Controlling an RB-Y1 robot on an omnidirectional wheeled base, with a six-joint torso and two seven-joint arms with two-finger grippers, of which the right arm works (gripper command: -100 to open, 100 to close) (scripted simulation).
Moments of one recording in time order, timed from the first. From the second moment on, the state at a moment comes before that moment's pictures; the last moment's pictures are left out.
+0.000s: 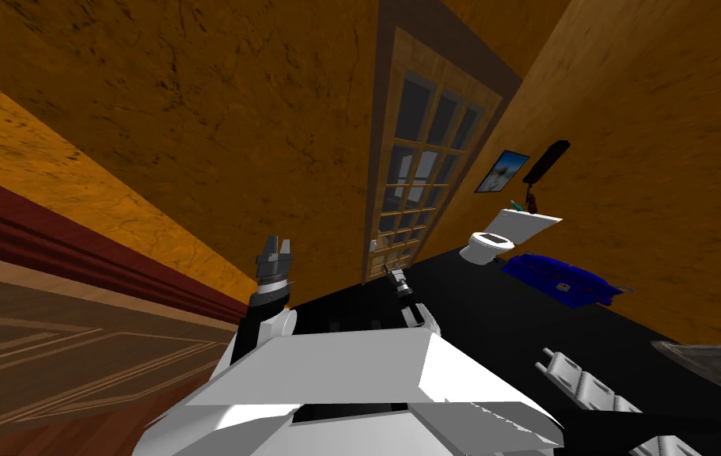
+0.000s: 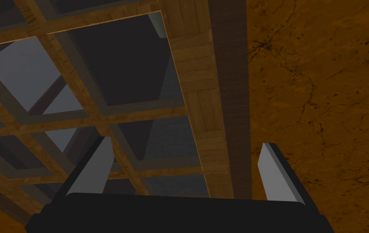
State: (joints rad) arm 0.07 -0.15 -0.09 -0.99 0.35 -0.88 0.89
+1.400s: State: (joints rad) arm -0.03 -0.17 -0.09 -0.71 0.43 -0.95 1.11
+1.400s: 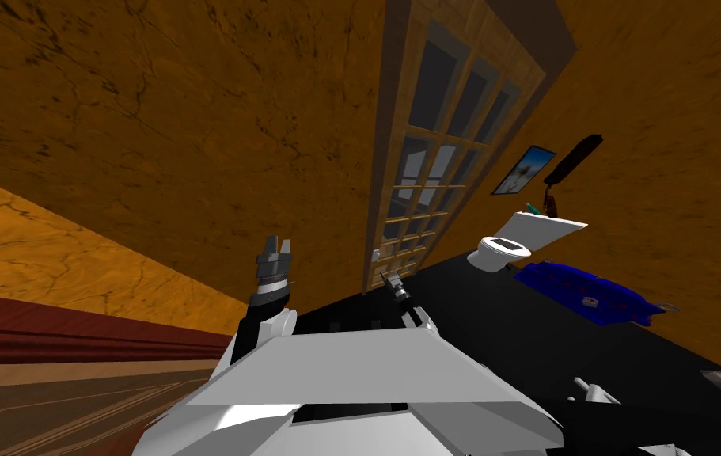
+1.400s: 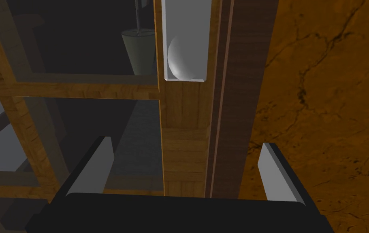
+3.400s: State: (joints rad) arm 0.13 -0.21 -0.32 -0.72 0.39 -1.02 1.09
